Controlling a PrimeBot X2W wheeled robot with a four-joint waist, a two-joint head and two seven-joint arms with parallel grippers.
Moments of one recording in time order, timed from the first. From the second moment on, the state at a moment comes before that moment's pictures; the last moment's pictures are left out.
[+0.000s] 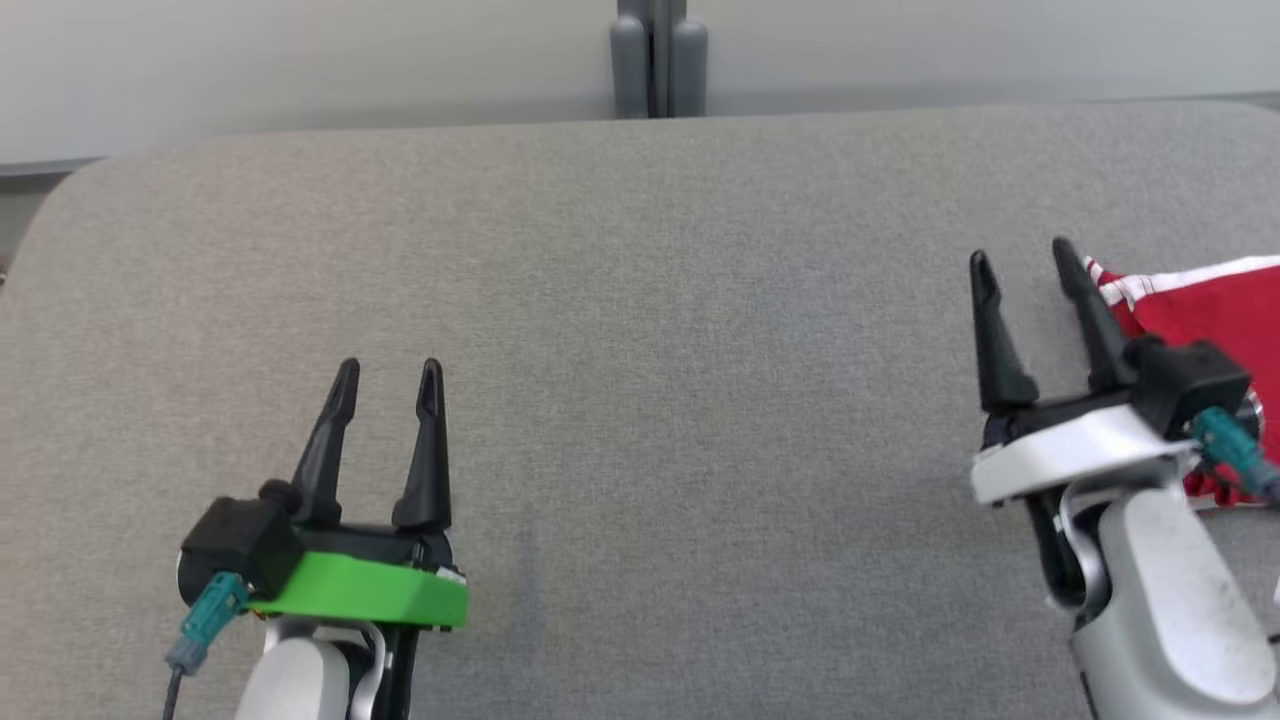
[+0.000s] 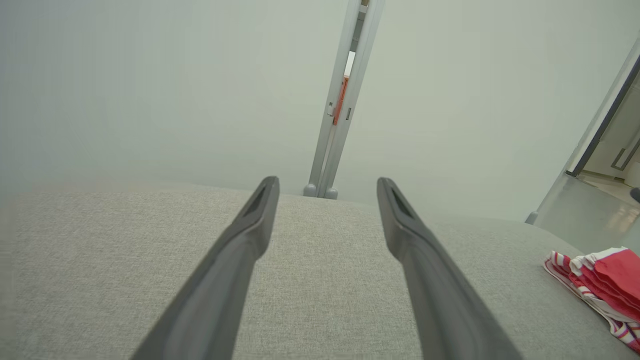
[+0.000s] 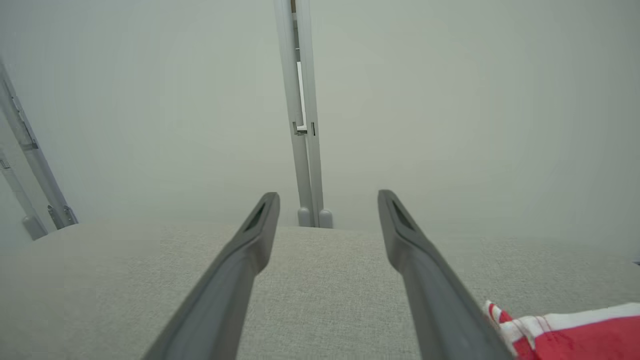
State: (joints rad) left arm -0.14 0.05 -0.15 0.10 -0.35 -0.13 -0.26; right arm -0.32 -0.15 0.05 0.24 0.21 0.13 -0.26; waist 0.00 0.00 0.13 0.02
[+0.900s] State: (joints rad) left arm -0.08 0.05 -0.14 0.13 -0.32 -0.07 -0.26; right arm -0.11 -0.05 -0.02 0.10 0.21 0.13 -0.26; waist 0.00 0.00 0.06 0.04
